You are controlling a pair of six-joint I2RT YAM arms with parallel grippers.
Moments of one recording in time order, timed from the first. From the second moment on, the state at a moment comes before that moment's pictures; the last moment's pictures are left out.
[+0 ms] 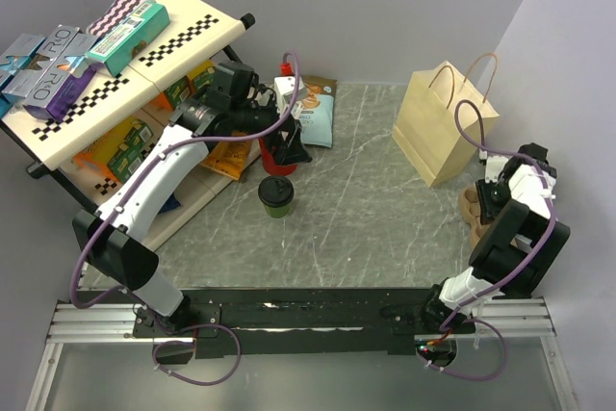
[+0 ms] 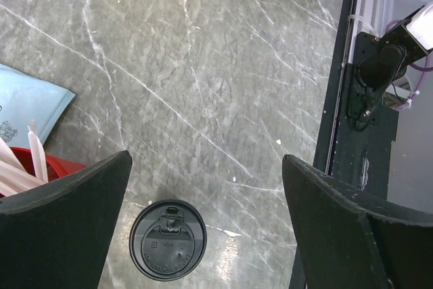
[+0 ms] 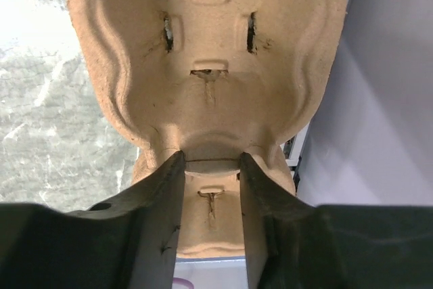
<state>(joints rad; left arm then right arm) -0.51 1.59 1.71 -0.72 0.76 0.27 -0.61 1.53 1.09 -0.88 -0.06 -0.66</state>
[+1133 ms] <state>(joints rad) -0.61 1.76 1.99 -0.61 0.53 0.17 -0.63 0.99 1.10 -1.31 -0.39 -0.83</state>
